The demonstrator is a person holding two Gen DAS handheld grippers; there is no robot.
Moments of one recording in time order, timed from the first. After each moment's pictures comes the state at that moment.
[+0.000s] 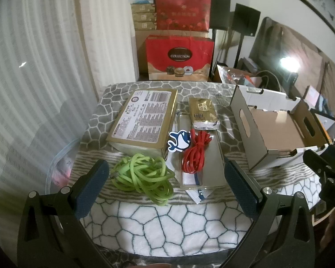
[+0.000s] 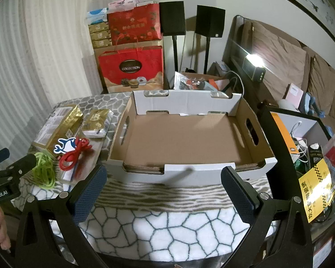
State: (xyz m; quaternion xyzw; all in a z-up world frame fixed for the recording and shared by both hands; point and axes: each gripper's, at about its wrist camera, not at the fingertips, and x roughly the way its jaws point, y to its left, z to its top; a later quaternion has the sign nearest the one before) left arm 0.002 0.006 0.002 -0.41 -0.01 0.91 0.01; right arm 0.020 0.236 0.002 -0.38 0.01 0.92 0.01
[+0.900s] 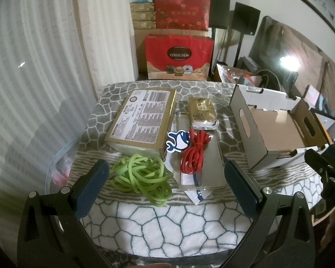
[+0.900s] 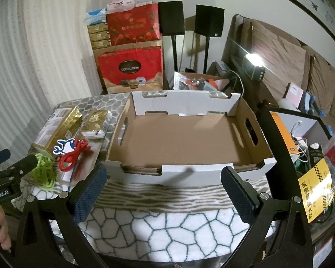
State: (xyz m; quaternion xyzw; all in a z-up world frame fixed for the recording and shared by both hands) left arm 0.000 0.004 0.000 -0.42 -0.01 0.91 0.01; right arm 0.018 0.239 0.001 -0.38 0.01 0.92 0.01
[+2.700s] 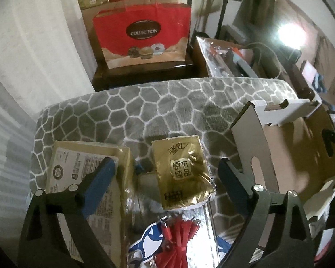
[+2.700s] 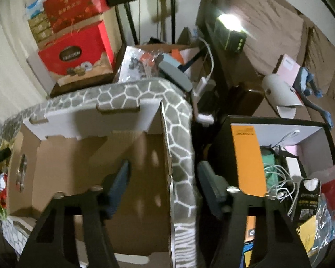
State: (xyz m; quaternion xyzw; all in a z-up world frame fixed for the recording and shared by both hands) left arm -0.181 0.067 -0.047 -0.51 0.04 0.85 0.10; right arm -0.119 0.414 -0.041 -0.50 0.04 0.86 0.05
